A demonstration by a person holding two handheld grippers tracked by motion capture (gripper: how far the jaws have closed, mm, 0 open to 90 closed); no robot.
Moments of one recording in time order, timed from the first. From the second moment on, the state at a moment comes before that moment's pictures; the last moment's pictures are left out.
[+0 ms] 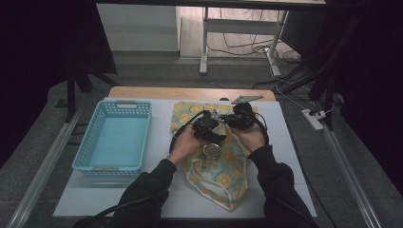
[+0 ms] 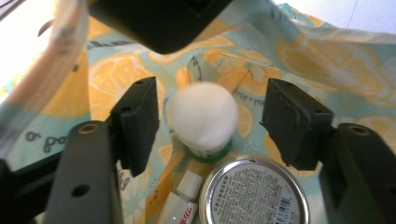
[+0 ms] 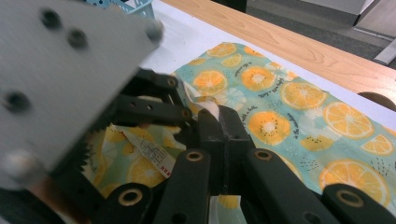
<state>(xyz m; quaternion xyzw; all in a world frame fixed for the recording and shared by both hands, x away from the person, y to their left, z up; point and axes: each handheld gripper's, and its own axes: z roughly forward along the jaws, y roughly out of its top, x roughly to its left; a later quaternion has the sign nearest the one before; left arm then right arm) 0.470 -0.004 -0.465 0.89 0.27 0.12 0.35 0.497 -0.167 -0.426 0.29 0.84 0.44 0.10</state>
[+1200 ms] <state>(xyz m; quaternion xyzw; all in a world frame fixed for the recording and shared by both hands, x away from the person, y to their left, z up) 0.422 0.041 -0.441 0.88 0.23 0.01 0.42 0.489 -0.168 -0.424 0.28 0.85 0.45 0.09</state>
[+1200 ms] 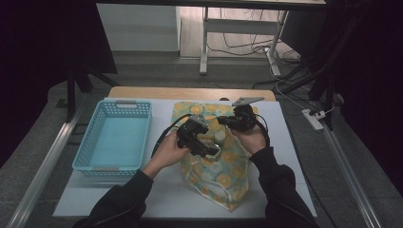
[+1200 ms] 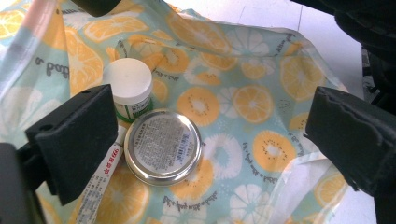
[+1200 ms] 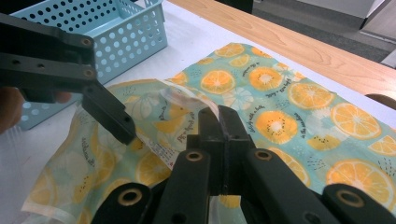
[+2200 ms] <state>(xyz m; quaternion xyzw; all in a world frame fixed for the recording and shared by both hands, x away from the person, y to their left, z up) 0.377 0.057 -0.458 0.88 0.23 0.00 0.42 0.484 -0.169 -0.426 0.27 0.85 0.45 0.09</state>
